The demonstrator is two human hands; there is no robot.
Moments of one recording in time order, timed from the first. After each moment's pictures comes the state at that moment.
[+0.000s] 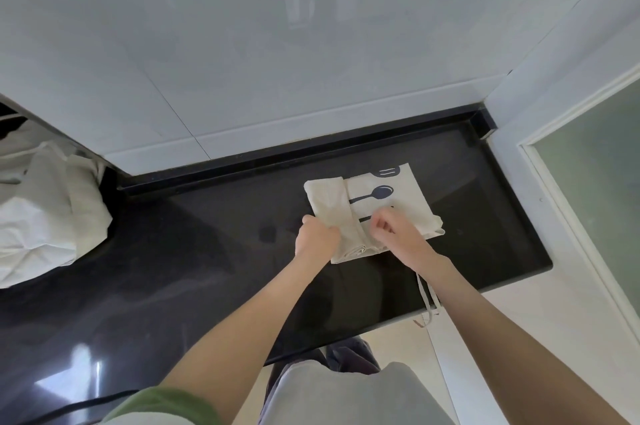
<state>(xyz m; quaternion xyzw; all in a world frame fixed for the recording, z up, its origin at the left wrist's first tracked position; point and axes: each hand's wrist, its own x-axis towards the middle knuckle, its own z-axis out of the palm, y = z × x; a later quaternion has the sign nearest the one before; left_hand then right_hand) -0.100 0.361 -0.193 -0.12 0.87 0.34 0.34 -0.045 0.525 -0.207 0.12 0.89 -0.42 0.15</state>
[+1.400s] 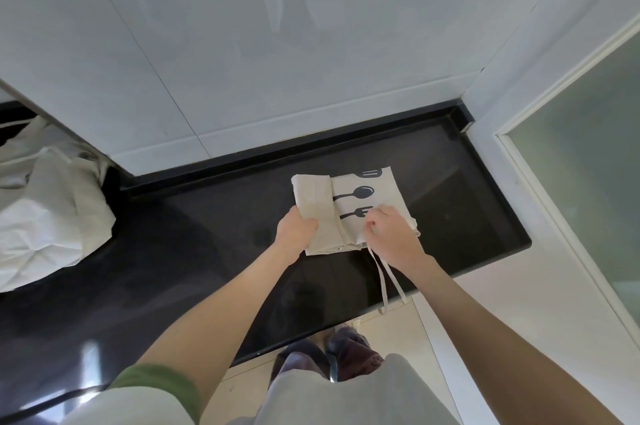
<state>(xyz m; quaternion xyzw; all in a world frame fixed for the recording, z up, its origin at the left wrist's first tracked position) -0.105 0.321 -0.192 -0.09 0.84 0.40 0.35 -0.020 0.493 -0.190 0.12 0.95 -0.26 0.07</state>
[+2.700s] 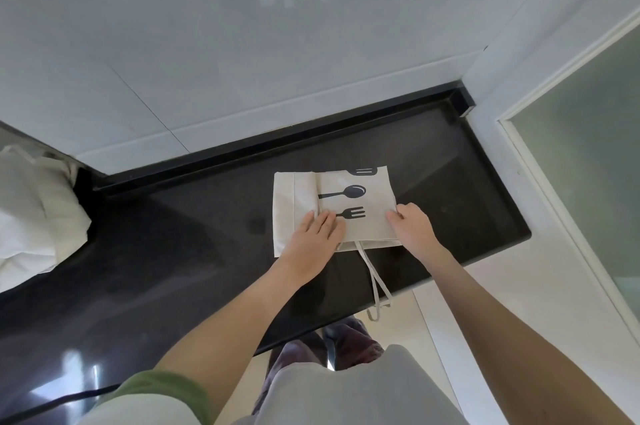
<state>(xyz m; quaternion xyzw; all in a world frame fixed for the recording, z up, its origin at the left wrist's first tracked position) -0.068 0.328 -0.246 0.48 0.87 -0.03 0.11 -0.023 0.545 -0.216 0.36 0.86 -0.33 0.16</state>
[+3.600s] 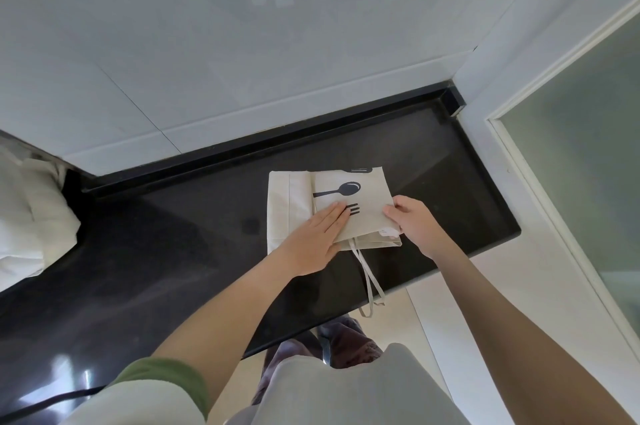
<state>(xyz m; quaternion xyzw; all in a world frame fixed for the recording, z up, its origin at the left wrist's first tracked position) -0.081 0.341 -0.234 0.50 0.84 0.10 0.20 -0.019 0.557 -0.192 0.34 0.79 -0.49 0.16</state>
